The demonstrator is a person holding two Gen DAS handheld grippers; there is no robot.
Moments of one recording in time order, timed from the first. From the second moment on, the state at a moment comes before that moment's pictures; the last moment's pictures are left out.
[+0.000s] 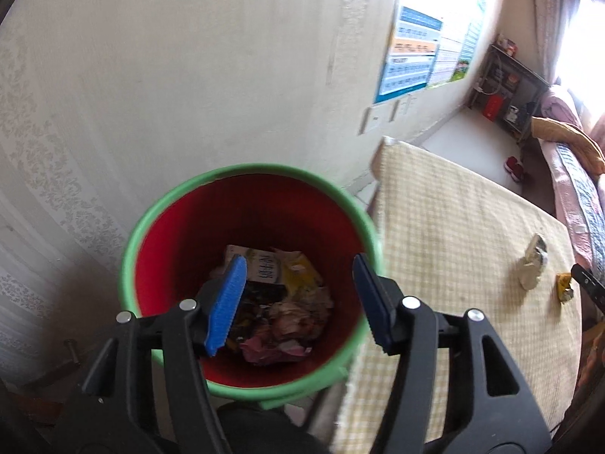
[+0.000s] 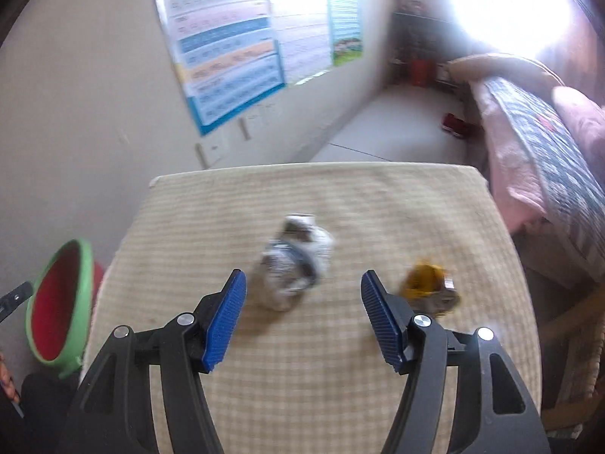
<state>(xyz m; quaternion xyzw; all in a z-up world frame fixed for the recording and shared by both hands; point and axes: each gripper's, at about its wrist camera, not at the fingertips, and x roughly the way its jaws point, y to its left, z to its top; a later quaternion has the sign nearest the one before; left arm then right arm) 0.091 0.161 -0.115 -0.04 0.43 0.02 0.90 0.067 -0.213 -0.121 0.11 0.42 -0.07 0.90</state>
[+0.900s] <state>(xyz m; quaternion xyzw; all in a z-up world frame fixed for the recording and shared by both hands) 0.156 -0.165 -0.189 0.05 0.53 -0.23 0.82 -0.002 -0.296 -0.137 0.23 0.40 -0.03 0.89</state>
